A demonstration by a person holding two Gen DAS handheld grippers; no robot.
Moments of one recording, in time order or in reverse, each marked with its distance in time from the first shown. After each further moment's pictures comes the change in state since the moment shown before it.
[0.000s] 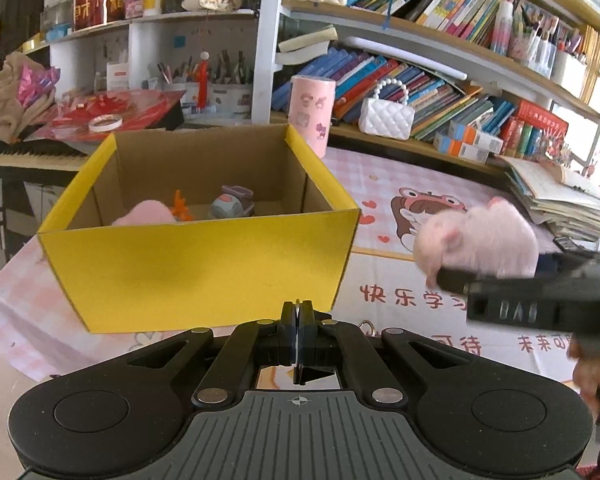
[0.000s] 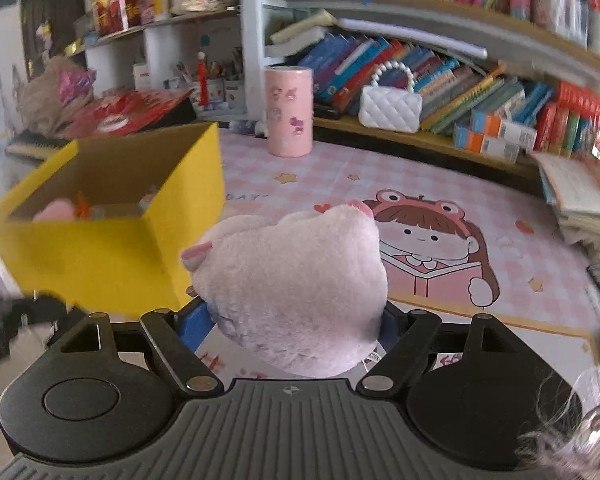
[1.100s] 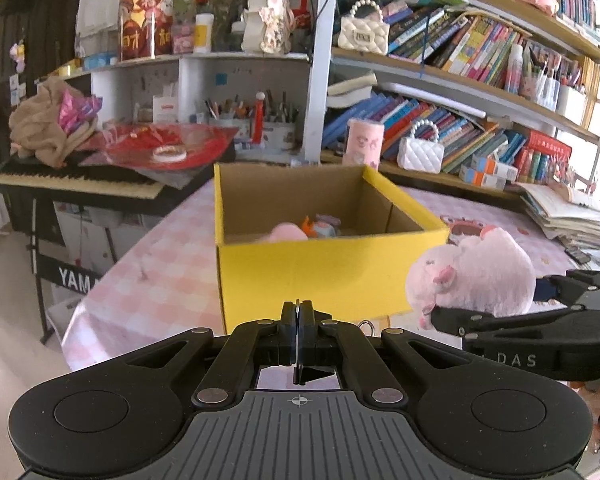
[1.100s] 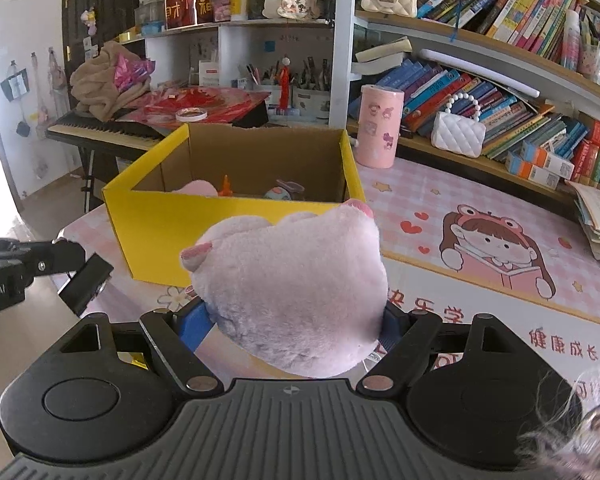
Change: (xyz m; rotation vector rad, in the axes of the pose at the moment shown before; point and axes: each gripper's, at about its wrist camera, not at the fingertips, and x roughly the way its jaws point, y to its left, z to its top) left arm -0.071 0.107 -0.011 0.028 -0.117 0.027; right arm -0.042 0.145 -0.010 -0.052 -0.029 0.045
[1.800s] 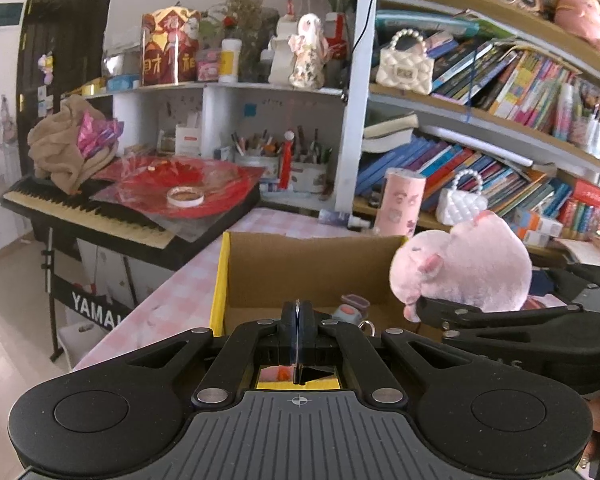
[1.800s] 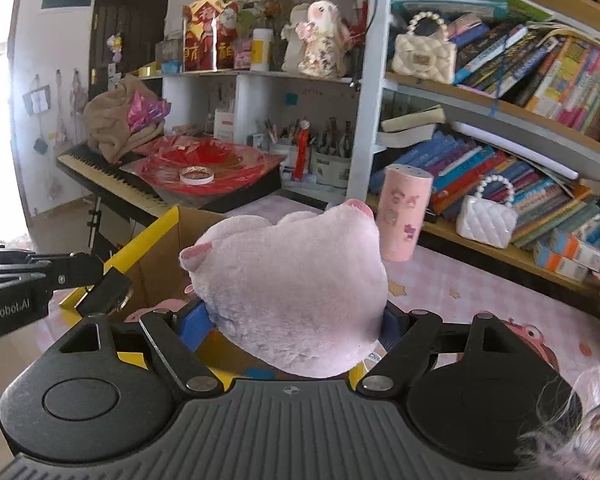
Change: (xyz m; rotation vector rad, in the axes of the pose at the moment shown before) left arm 0.070 -0.005 0.065 -0.066 -0.073 0.103; right arm 0.065 -0.023 0.094 -0.100 -0.135 0.063
